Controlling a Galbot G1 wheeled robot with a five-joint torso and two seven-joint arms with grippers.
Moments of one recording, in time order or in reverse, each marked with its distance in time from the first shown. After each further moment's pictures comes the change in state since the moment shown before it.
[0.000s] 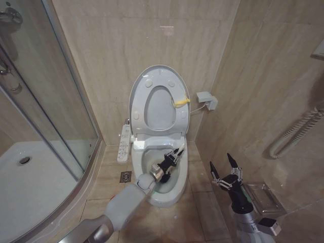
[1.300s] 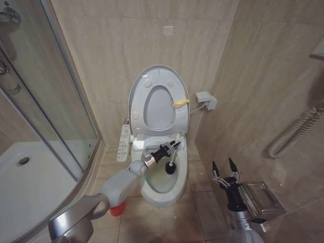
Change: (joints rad) left arm -0.204 0.042 0.164 0.257 -0.434 -0.121 0.444; right arm 0.091 0.159 0.052 -0.165 -0.016 -0.016 -0.011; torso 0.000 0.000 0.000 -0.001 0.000
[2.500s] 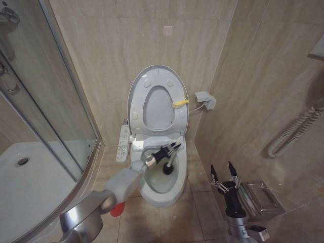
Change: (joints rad) left arm -0.018 -0.039 -0.008 0.146 0.074 -0.042 0.010; right arm -0.051 0.090 0.038 0.058 -0.040 0.009 -0.048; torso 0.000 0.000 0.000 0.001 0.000
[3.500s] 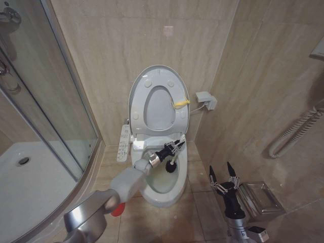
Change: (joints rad) left arm -0.019 -0.079 -0.025 0.001 -0.015 -0.027 -0.005; right arm -0.010 -0.006 -0.012 0.004 0.001 0.004 -0.005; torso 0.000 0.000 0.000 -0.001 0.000
